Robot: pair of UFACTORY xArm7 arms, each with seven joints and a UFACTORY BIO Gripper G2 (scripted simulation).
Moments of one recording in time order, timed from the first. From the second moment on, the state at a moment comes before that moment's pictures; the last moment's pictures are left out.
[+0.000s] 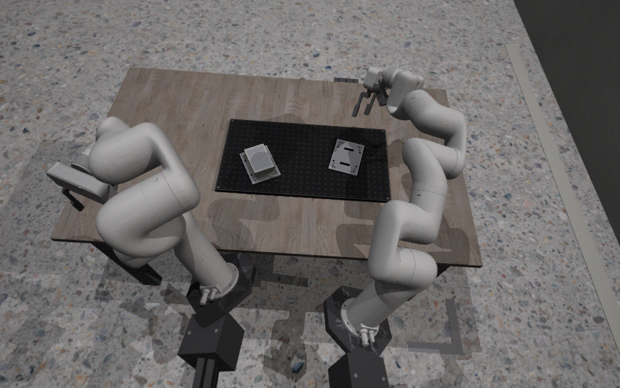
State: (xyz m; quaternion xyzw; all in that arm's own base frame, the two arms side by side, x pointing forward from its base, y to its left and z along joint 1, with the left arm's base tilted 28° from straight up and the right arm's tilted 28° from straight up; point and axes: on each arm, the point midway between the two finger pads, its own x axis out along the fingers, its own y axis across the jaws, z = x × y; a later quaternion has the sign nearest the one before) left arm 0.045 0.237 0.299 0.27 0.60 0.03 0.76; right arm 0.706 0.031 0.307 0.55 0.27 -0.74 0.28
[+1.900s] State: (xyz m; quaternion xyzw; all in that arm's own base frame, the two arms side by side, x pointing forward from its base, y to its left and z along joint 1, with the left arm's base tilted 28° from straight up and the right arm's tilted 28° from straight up) left arm 0.045 0.237 0.299 0.27 0.60 0.03 0.76; right arm 0.603 0.105 0.254 0.11 0.03 -0.51 0.86
